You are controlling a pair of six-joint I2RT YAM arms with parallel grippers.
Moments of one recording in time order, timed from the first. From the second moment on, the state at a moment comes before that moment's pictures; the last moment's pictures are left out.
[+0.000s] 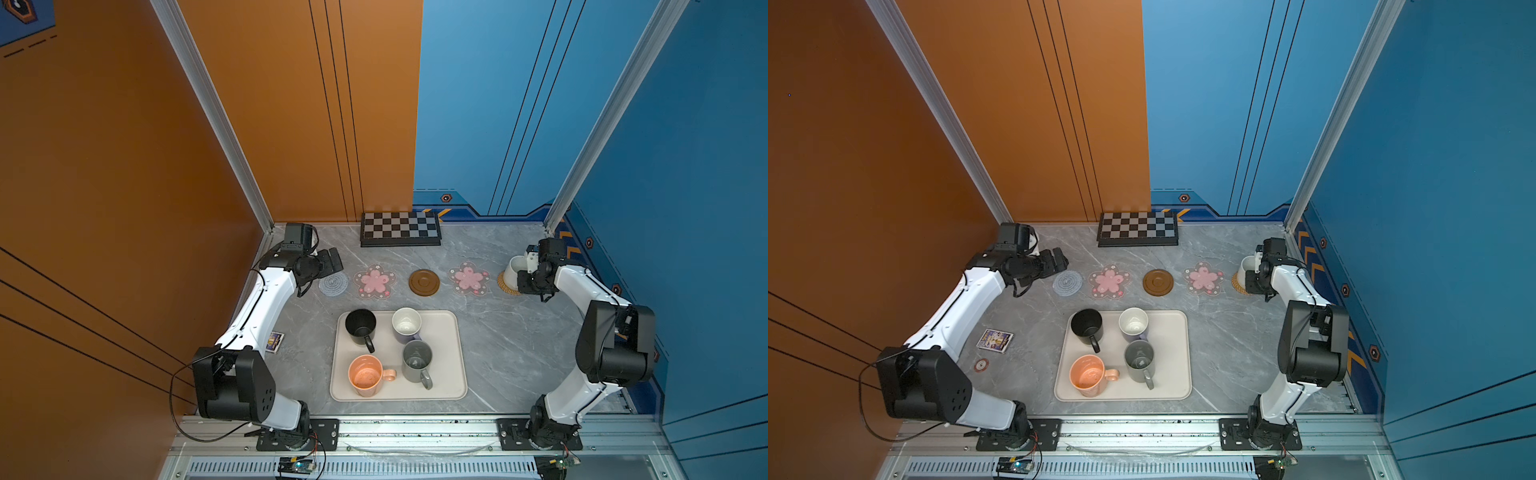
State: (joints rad) left arm -0.06 1.47 1.31 -0.74 0.10 -0.44; right arm -0.15 1.71 1.20 -0.61 -0.03 -0.06
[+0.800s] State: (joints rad) left arm -0.07 1.48 1.31 -0.74 0.11 -0.44; right arm -0.14 1.70 1.15 -0.62 0.01 -0.02
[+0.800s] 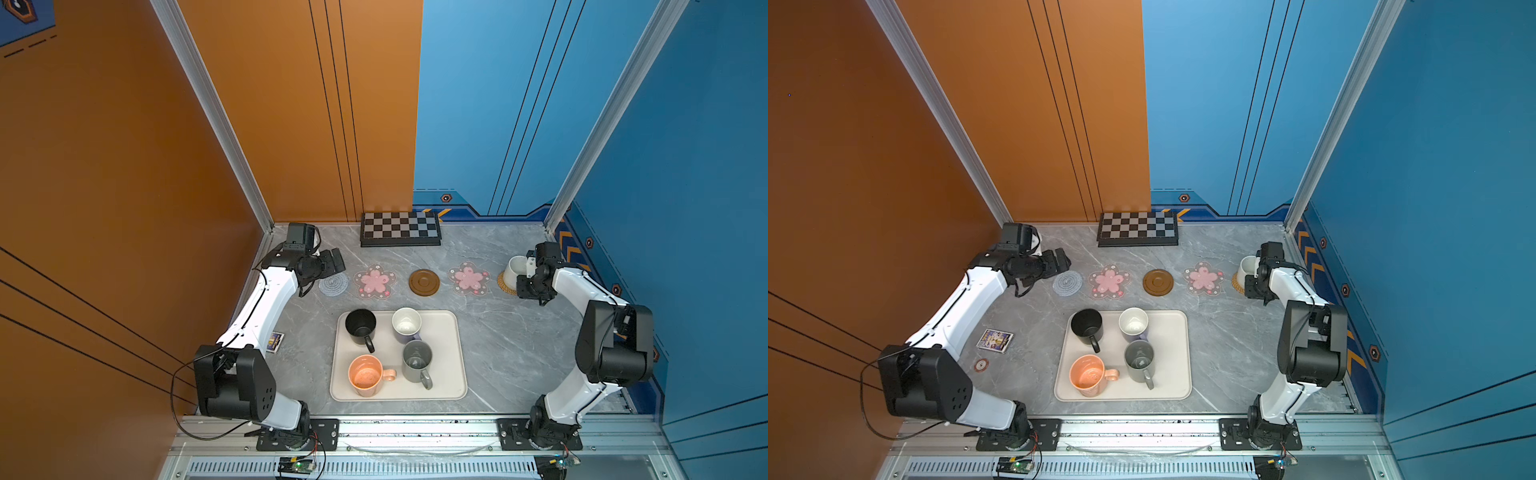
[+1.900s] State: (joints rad) left arm -0.08 1.42 1.31 -0.78 0.12 -0.44; right arm -0.13 1.62 1.12 -0.66 0.05 0.01
